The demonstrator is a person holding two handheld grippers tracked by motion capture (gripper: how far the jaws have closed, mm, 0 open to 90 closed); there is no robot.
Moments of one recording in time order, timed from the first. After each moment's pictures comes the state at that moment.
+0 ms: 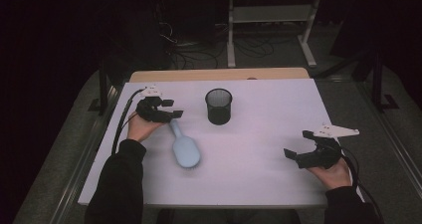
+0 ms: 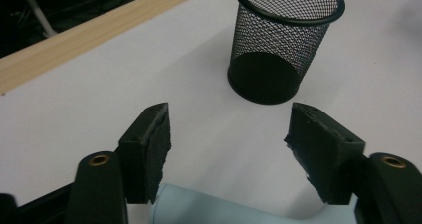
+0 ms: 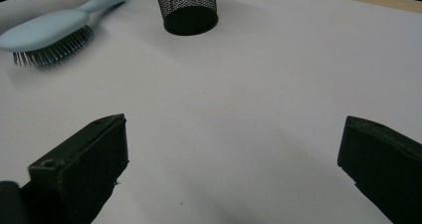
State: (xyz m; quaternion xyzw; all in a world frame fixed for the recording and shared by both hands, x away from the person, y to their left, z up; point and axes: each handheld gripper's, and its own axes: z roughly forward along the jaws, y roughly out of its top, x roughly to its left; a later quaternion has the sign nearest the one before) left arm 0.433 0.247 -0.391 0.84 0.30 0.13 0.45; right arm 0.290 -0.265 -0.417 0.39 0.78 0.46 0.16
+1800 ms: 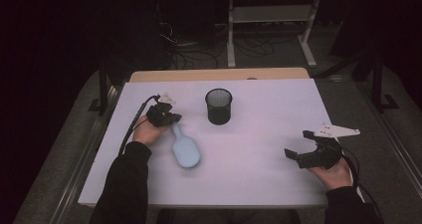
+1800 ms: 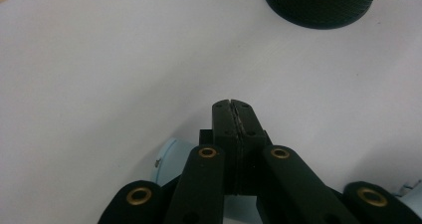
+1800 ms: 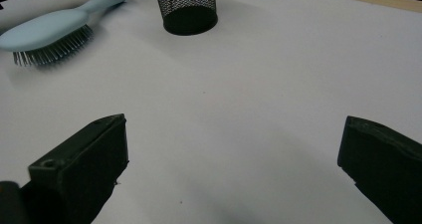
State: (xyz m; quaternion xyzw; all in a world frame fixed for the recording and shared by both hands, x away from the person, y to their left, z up) left arm 0.446 0.228 -0.428 0.88 0.32 0.14 0.32; right arm 0.290 -0.266 -0.417 0.39 0.78 0.46 0.16
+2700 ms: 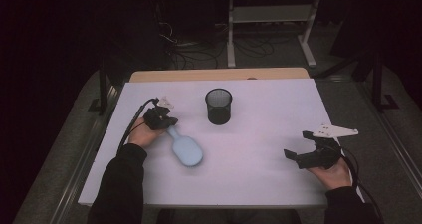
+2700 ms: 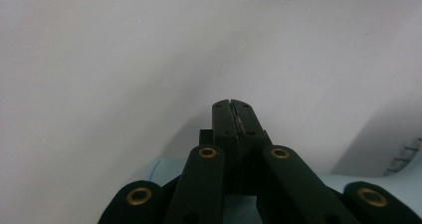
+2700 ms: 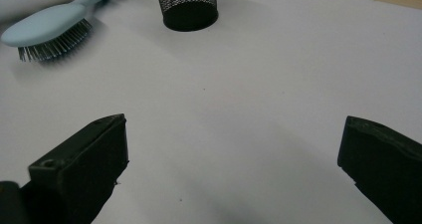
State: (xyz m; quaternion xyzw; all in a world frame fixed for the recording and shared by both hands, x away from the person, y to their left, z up) left arm 0.436 0.239 -0.431 0.90 0.30 0.14 0.29; right arm 0.290 -0.265 -0.418 0.39 0.78 0.46 0.16
